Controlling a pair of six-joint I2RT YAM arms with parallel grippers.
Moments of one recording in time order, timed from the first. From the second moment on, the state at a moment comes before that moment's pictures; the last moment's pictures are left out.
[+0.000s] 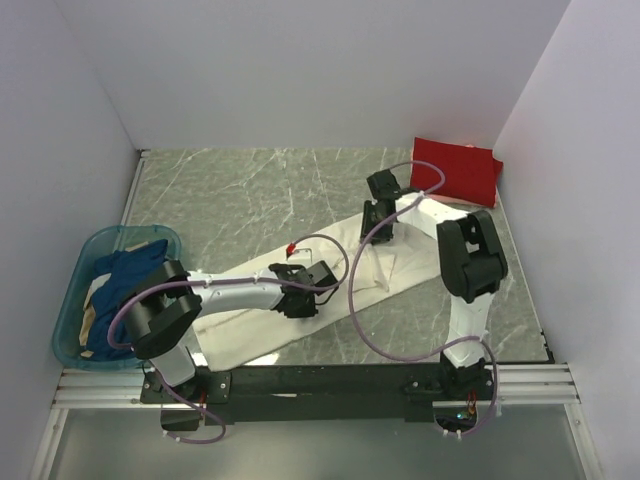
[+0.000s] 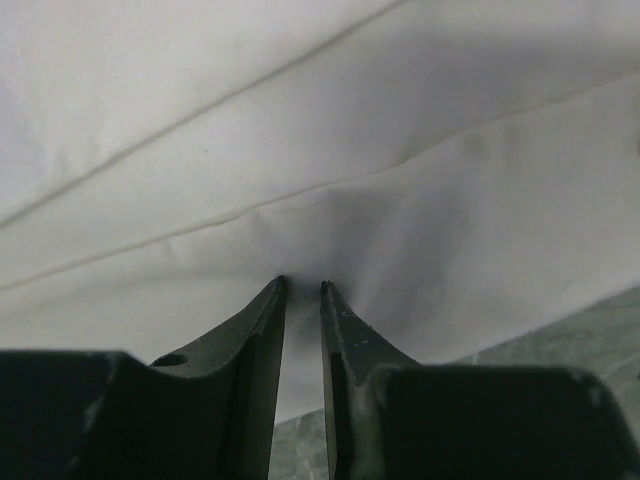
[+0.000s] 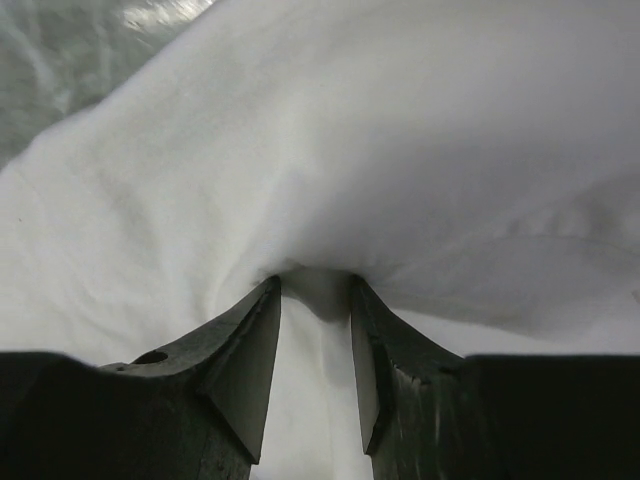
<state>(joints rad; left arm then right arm) -1.03 1.66 0.97 -0.58 -0.34 -1.06 0.34 1.95 1.32 -0.53 -0.03 0.49</state>
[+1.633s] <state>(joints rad) -1.13 1.47 0.79 -0.47 -0.14 -1.03 0.33 1.96 1.34 -0.54 -0.04 0.51</state>
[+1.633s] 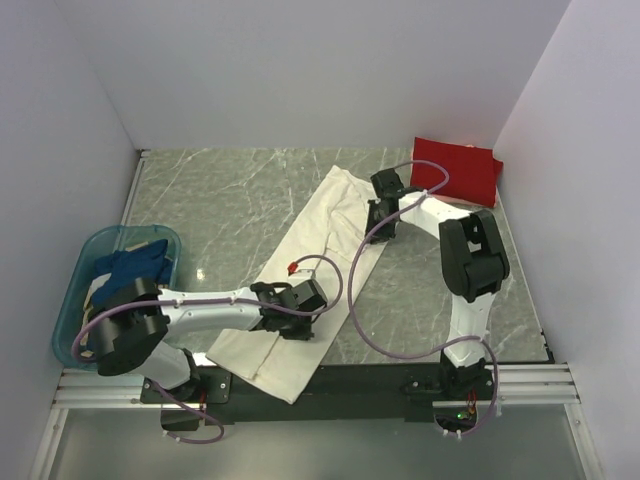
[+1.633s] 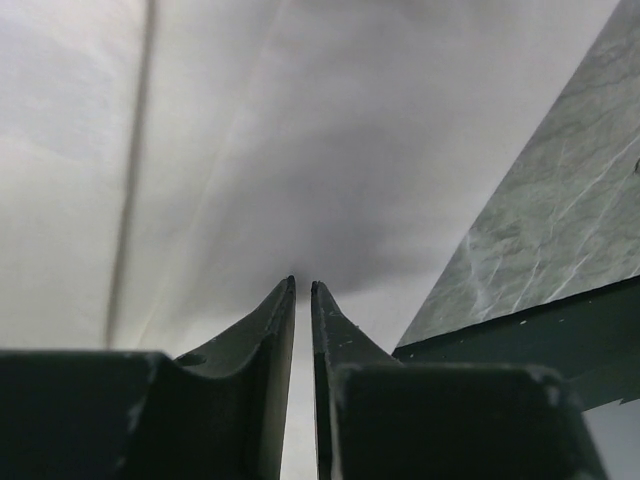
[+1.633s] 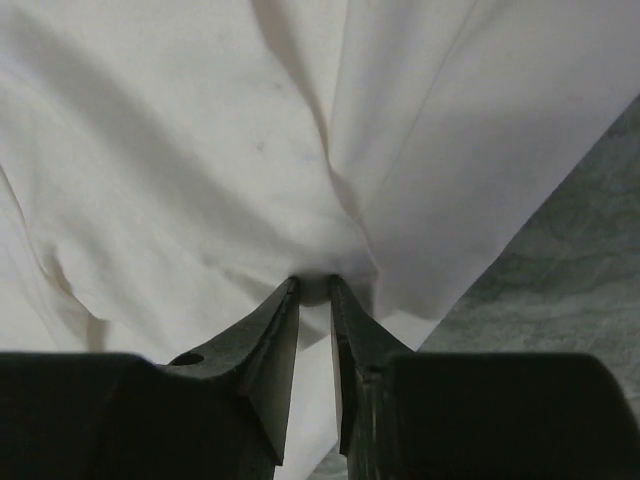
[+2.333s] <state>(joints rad) -1.00 1.83 1.07 -0.23 0.04 -1.08 0.32 2.52 2.25 -0.75 -0.07 0.41</state>
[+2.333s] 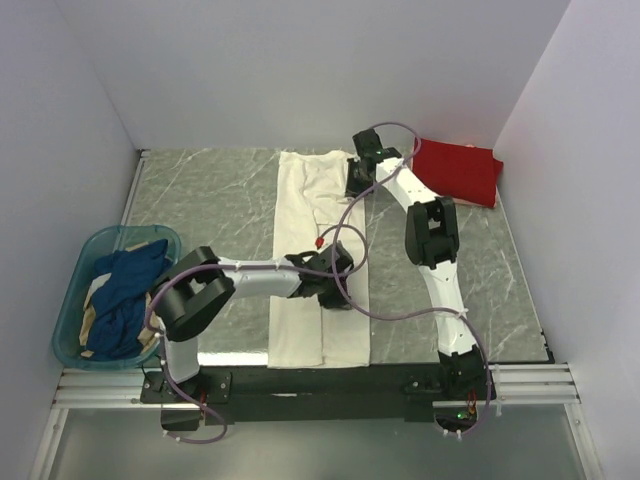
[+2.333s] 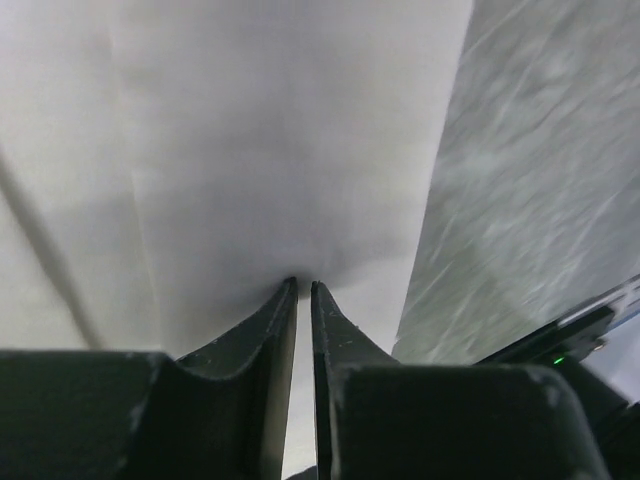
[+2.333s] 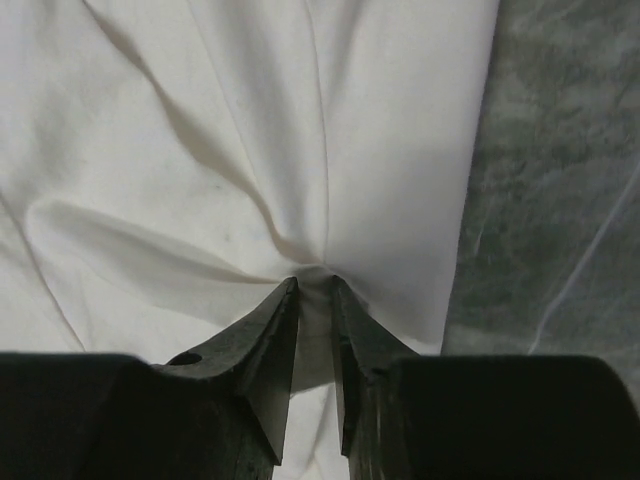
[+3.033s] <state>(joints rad) -0.71 1.63 1.28 -0.33 0.00 -0.98 0.20 1.99 1.84 -0.65 -0.16 0.50</state>
